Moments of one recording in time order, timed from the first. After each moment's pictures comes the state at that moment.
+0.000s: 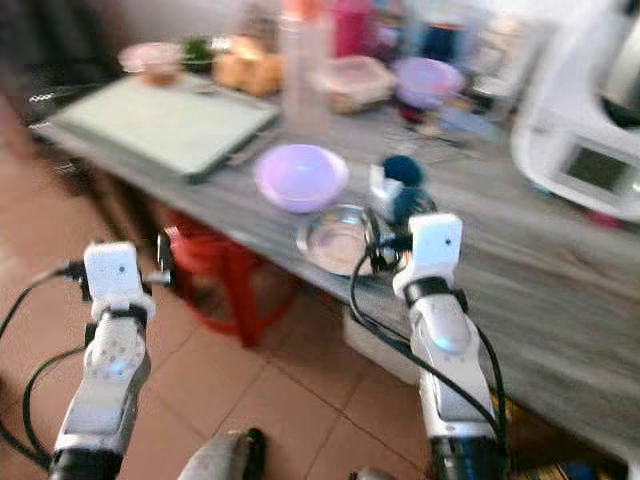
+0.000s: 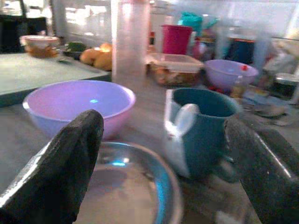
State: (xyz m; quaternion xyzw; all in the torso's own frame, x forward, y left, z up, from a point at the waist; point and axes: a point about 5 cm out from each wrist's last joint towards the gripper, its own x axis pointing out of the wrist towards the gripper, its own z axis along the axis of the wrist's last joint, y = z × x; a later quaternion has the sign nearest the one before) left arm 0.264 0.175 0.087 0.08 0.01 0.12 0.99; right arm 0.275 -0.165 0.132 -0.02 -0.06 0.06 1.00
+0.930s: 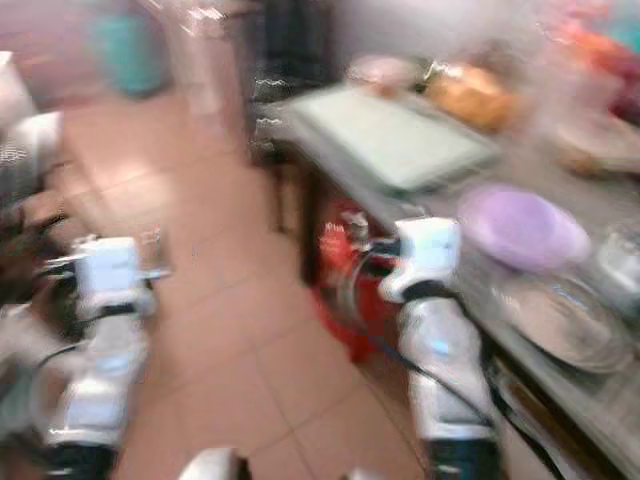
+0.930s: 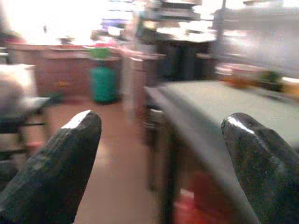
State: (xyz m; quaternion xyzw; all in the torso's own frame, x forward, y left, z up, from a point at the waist) left arm 0.267 0.191 0.091 0.13 0.01 0.16 0.98; right arm 0.276 -0.145 0.133 0.01 -0.06 0.13 0.99
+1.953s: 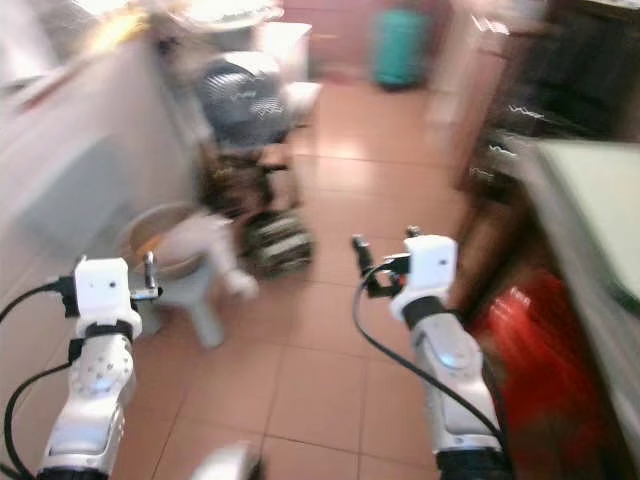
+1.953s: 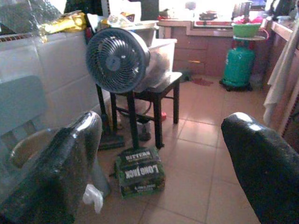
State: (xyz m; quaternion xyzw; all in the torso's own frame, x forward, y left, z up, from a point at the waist) left arm 0.252 0.195 0.085 0.13 0.02 0.14 0.98; right arm 0.270 -0.164 0.108 0.03 -0.02 0.09 1.00
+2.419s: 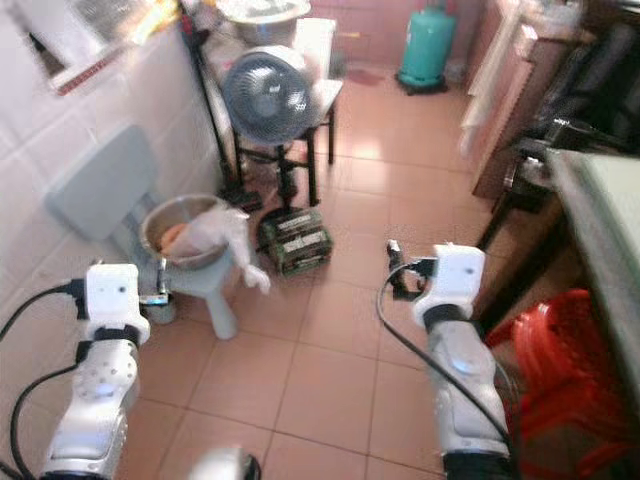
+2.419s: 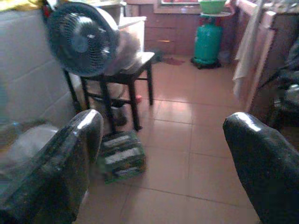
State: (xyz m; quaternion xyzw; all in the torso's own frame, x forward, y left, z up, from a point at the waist) left arm 0.248 0.191 0.077 0.12 0.04 0.10 0.99; right arm 0.272 -0.176 0.097 0.03 0.02 0.02 1.00
